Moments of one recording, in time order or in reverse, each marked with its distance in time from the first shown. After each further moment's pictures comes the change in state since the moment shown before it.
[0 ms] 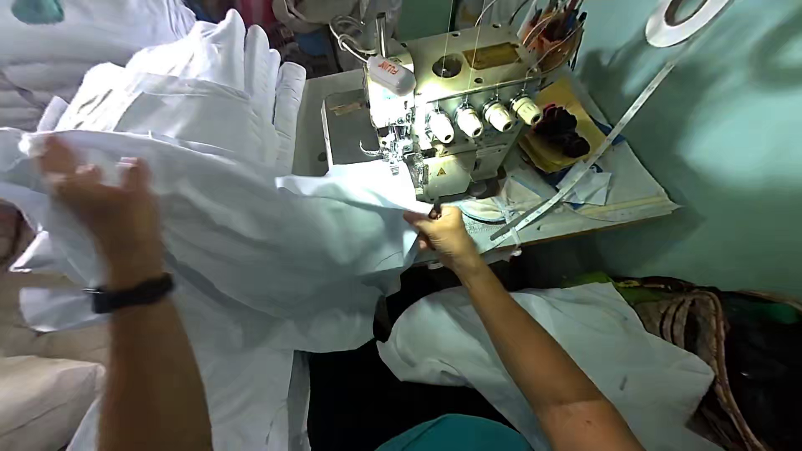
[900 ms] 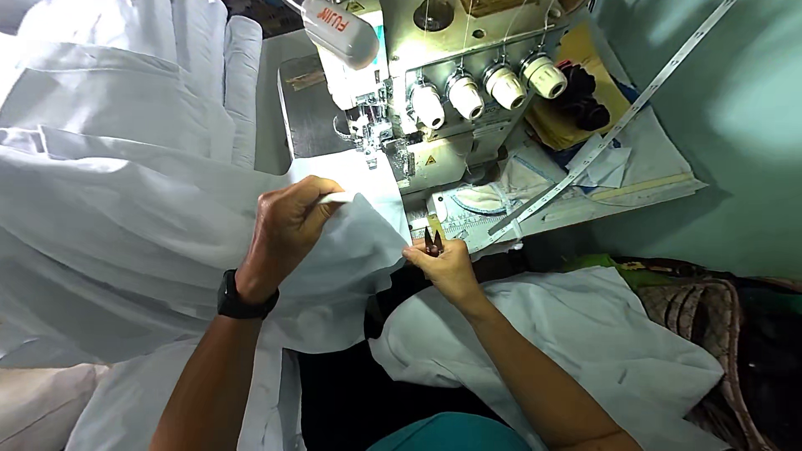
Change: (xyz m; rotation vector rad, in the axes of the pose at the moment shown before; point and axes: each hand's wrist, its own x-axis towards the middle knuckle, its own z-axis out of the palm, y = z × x) left_hand -0.060 0.060 0.136 -0.326 -0.496 0.734; right_hand -0.030 0.032 -0.013 -0.170 0.111 0.001
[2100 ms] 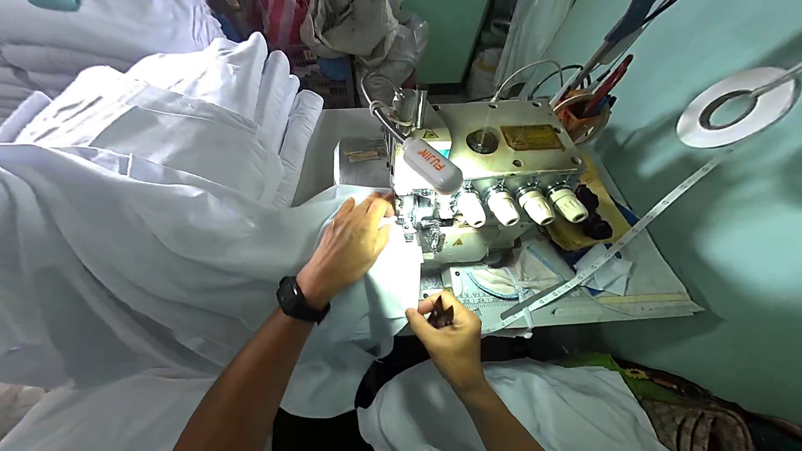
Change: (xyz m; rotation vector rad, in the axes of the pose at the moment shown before) left_hand 0.049 -0.023 0.025 0.234 -0.104 -0.203; right_hand 0.006 -0.034 0.029 -0.078 0.089 -0.479
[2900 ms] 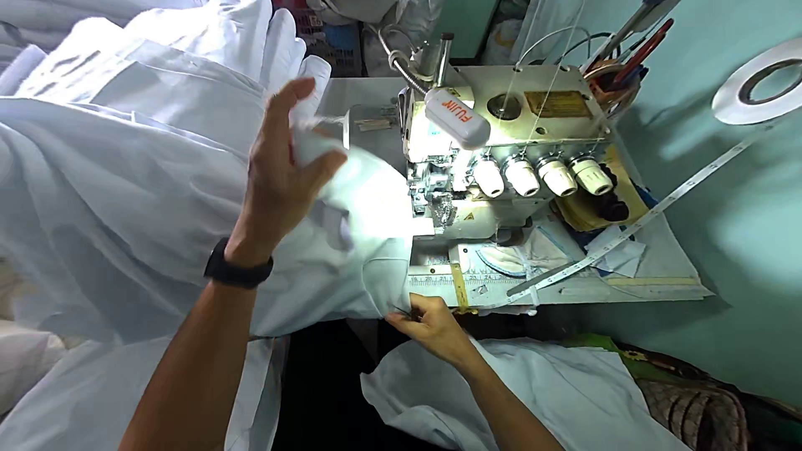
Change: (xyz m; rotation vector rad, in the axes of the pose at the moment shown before) left_hand -0.016 -0.024 -0.071 -0.313 0.306 -0.095; right_hand -0.023 0.030 -0.005 -0.127 -0.497 0.197
